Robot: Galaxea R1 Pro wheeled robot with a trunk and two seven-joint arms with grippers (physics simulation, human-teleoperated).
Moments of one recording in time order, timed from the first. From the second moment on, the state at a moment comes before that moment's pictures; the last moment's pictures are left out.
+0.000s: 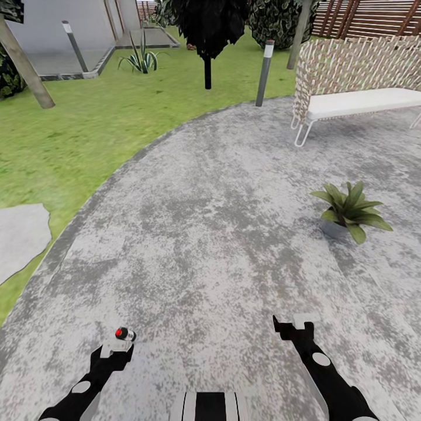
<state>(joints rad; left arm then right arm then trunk) -0.52 0.12 0.17 -0.28 -0.12 -0.32 -0.08 -0.44 -0.07 0.00 -0.71 0.01 -0.12 0.00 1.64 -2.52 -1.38</state>
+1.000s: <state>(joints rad) -0.52 0.12 0.17 -0.28 -0.13 -0.32 -0.08 -0.44 -0.07 0.00 -0.72 0.01 -0.12 0.00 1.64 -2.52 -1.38</state>
